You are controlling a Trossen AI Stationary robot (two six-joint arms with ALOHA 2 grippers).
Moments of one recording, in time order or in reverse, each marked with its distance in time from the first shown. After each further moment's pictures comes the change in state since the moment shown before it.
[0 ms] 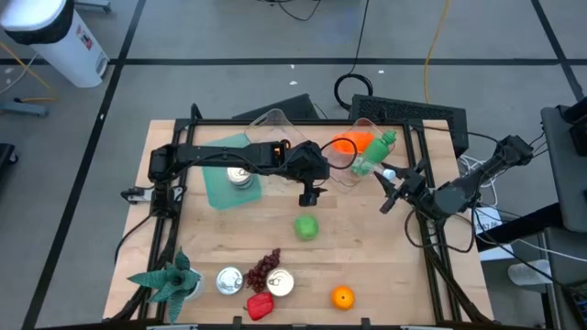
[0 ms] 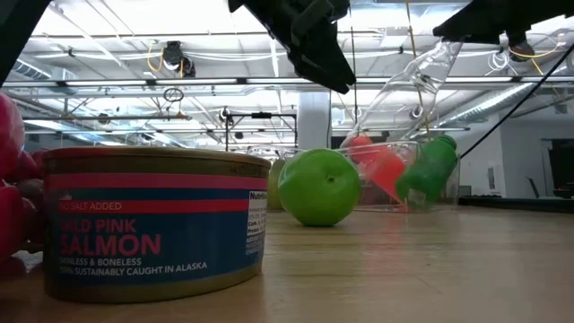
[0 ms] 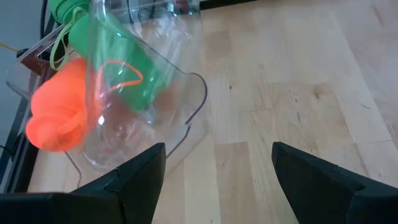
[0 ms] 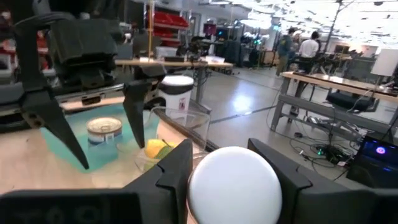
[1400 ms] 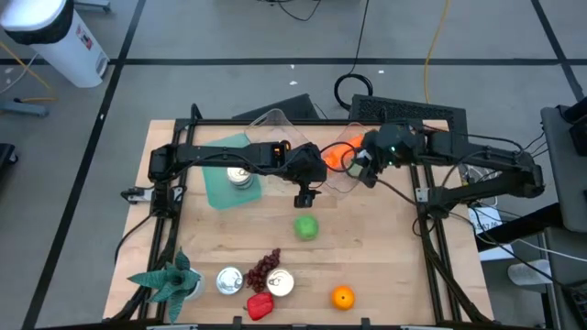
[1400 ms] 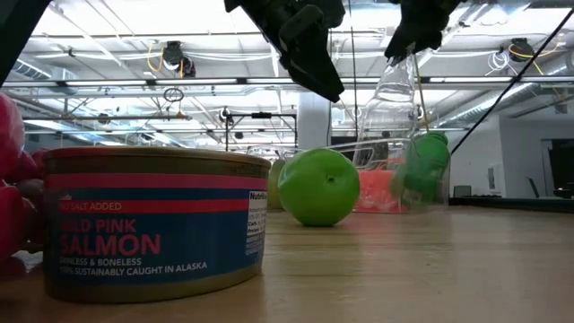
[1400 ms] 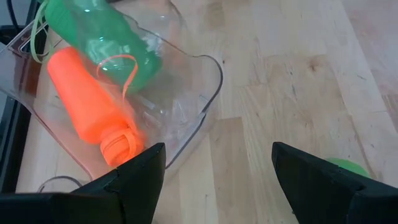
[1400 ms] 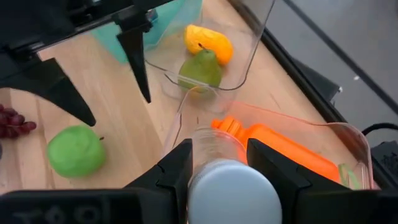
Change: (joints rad) left arm 0.000 0.000 0.000 -0.088 0.008 0.017; right arm -0.793 0.501 0.757 -1.062 -1.141 0.228
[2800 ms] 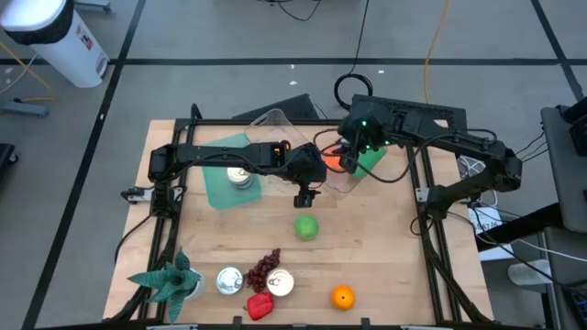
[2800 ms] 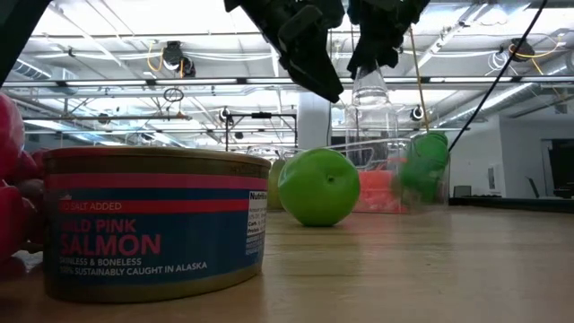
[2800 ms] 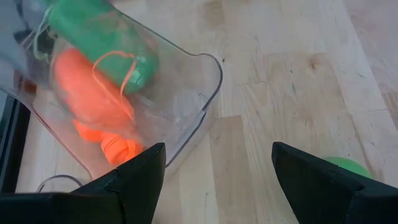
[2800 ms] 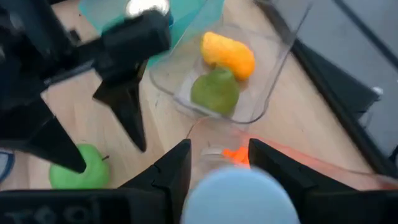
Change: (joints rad) left arm 0.000 0.000 0.000 -0.006 0.000 0.001; right arm -0.174 0.252 0.058 0.046 -0.209 -0.163
